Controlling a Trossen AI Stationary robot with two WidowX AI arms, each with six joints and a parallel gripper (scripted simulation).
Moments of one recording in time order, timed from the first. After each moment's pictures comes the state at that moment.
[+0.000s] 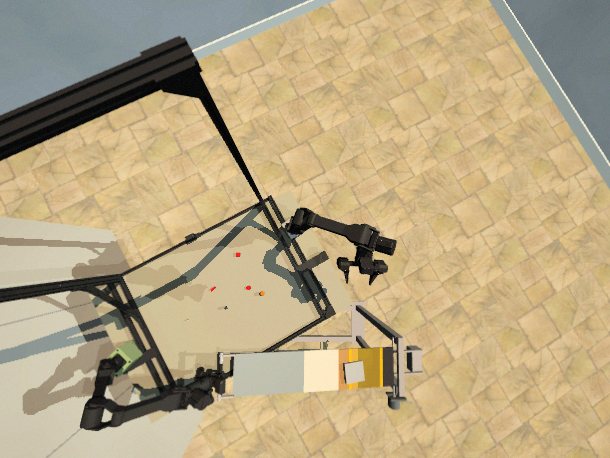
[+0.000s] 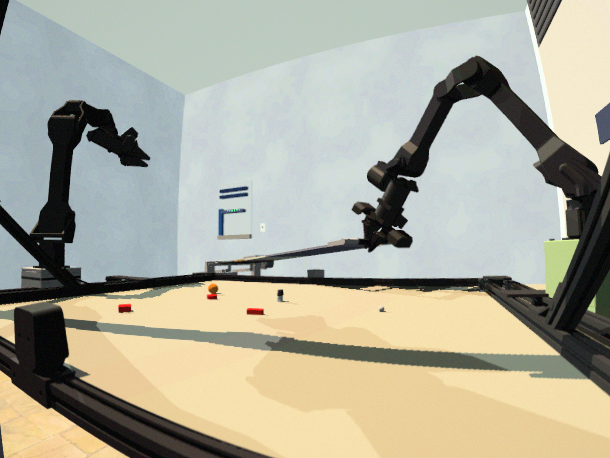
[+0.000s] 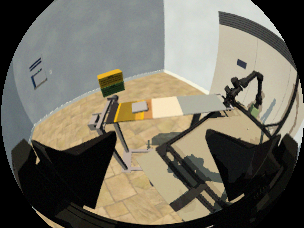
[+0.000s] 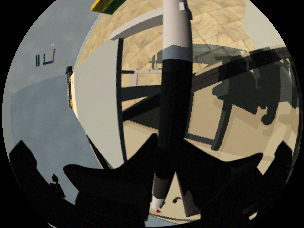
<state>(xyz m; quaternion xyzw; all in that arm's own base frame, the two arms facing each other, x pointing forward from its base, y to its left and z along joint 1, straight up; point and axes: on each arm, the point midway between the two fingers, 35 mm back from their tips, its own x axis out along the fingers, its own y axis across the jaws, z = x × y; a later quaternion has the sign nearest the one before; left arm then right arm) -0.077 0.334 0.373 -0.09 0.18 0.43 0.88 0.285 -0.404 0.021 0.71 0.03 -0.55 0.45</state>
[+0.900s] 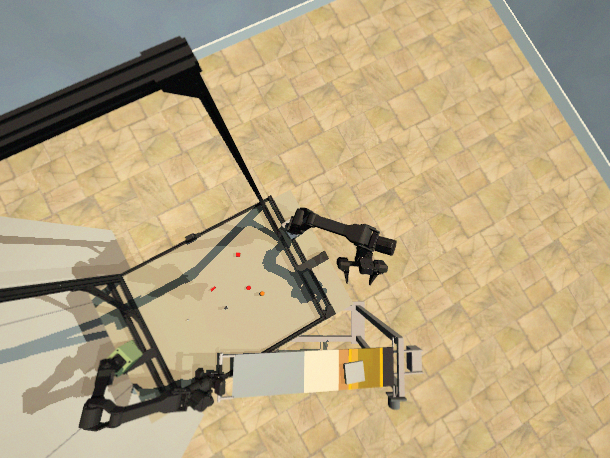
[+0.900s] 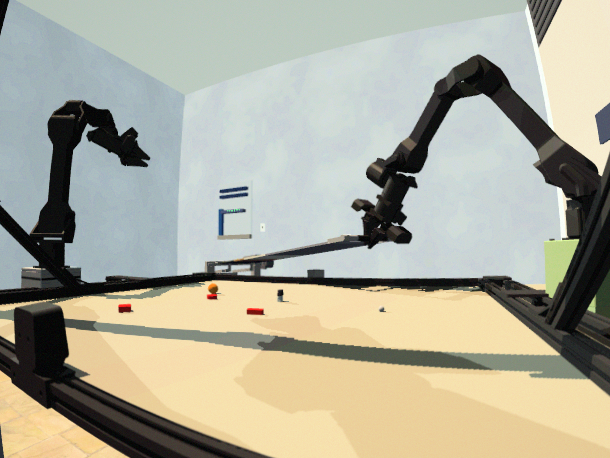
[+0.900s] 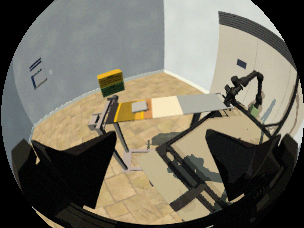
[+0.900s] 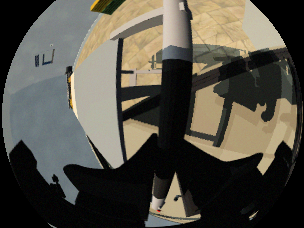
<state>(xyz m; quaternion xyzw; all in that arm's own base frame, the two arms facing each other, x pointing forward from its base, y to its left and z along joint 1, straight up) -0.077 0.334 0.373 -0.09 0.18 0.43 0.88 0.285 -0.405 0.029 0.71 0.04 -0.55 0.44</state>
